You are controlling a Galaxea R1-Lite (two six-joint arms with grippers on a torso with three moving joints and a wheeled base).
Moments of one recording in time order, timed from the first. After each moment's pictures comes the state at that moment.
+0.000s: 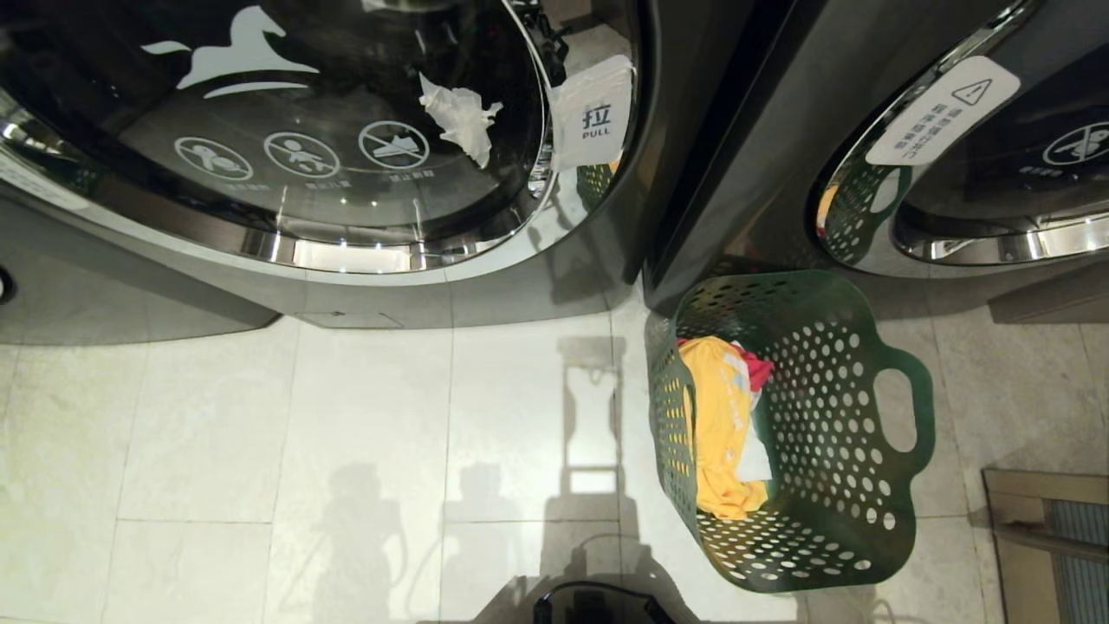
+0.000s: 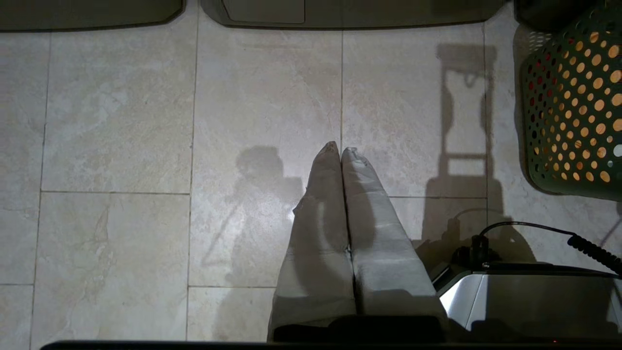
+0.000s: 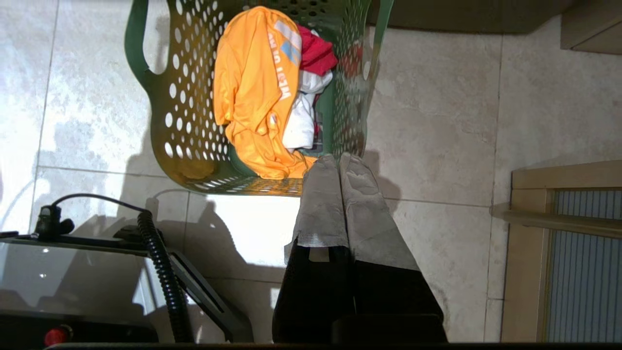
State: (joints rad) left arm 0.00 0.00 0.00 -0.01 0.00 -0.01; right arm 0.00 0.00 0.00 0.00 0.03 -0.07
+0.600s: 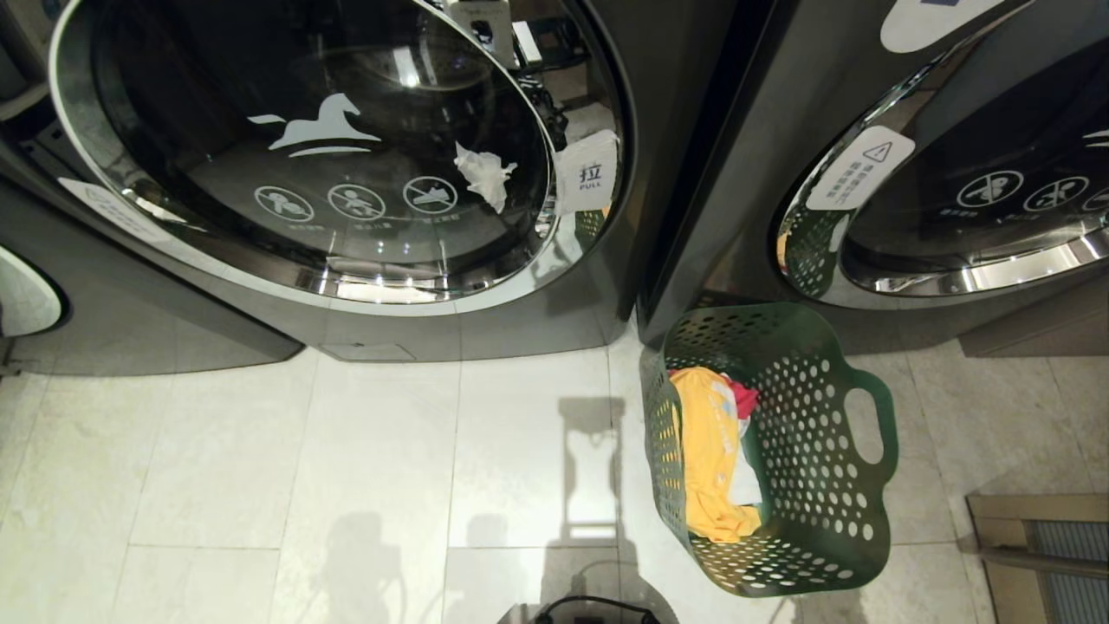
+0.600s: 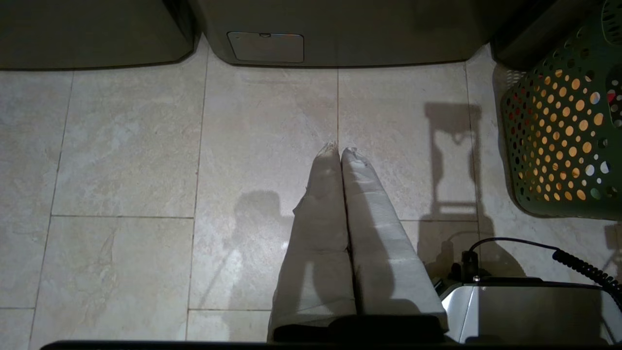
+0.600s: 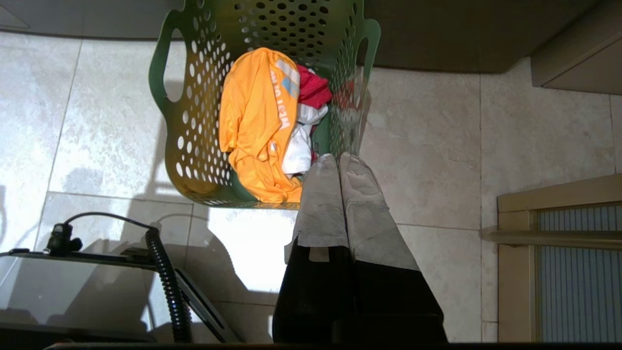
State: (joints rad) left arm 0.00 0.00 0.00 -0.01 0.00 -0.01; right arm 0.00 0.00 0.00 0.00 0.03 -0.07
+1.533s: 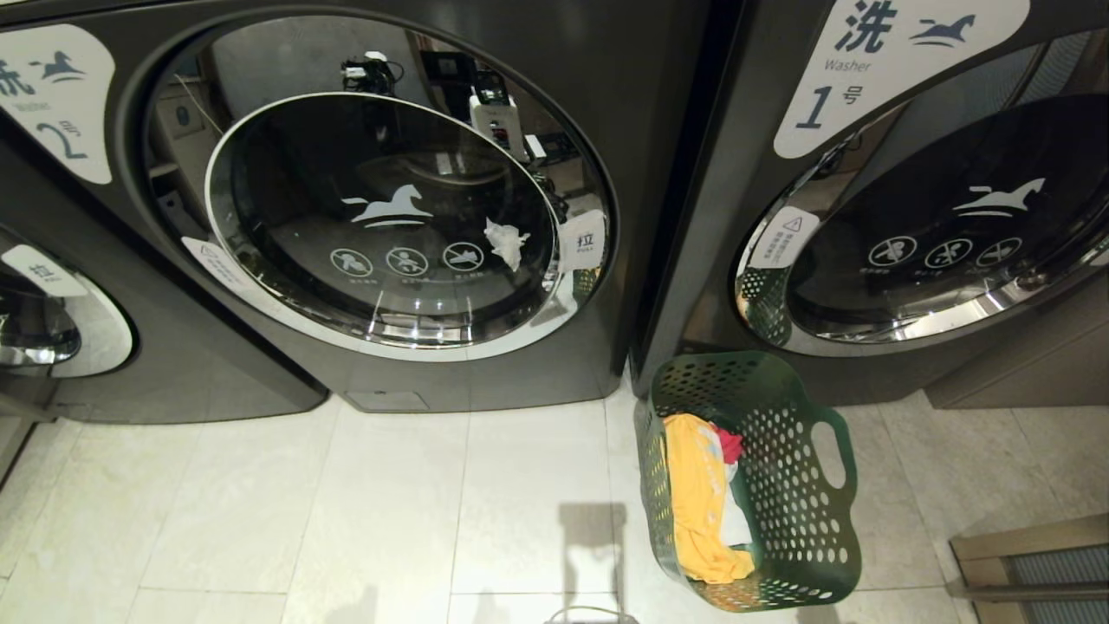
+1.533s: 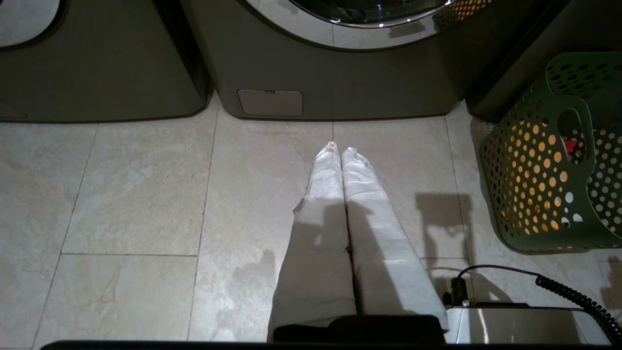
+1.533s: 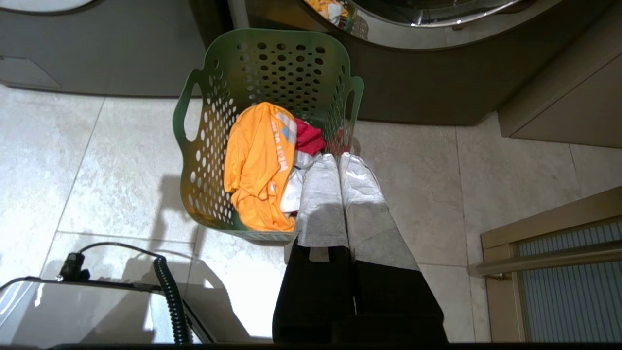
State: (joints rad) left arm 0.00 0.00 0.00 -0.01 0.00 -0.01; right arm 0.00 0.00 0.00 0.00 0.03 -0.07
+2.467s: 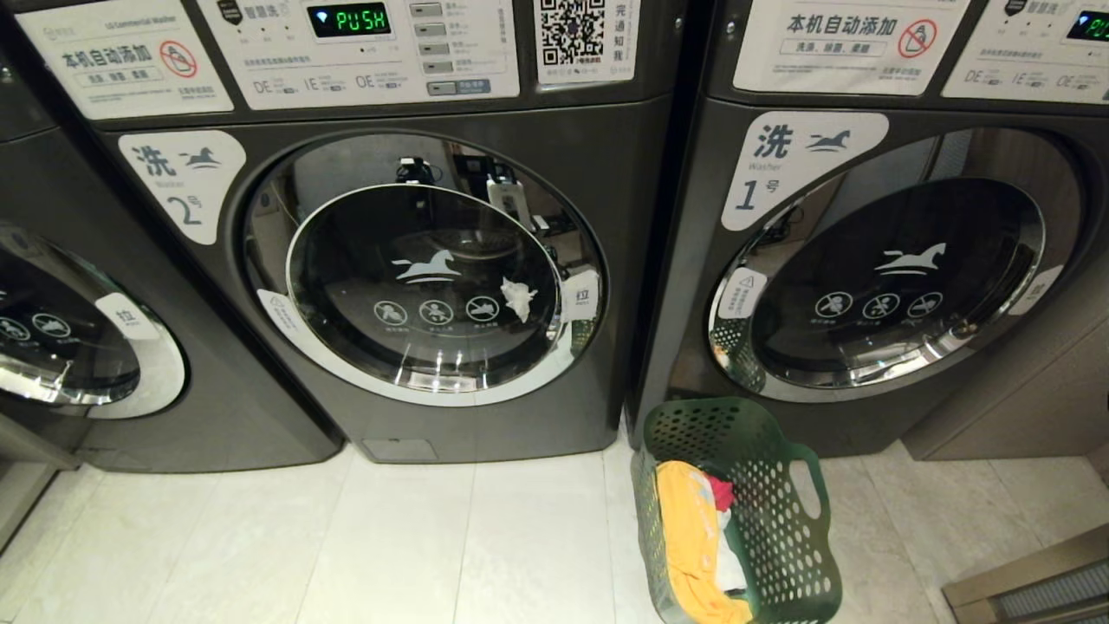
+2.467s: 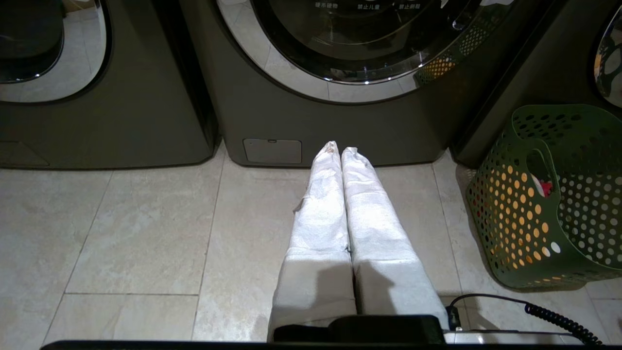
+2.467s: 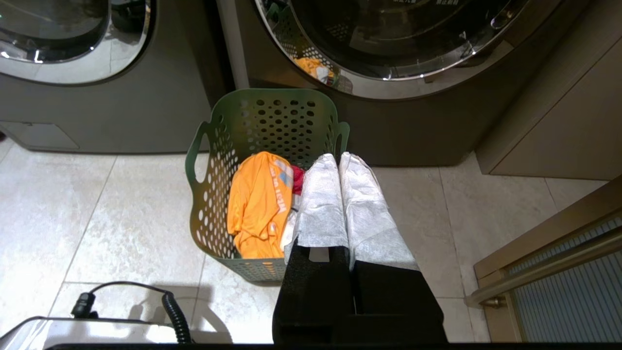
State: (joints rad) left arm 0.00 0.00 0.00 -0.01 0.00 -0.01; right arm 0.00 0.00 0.00 0.00 0.01 -0.04
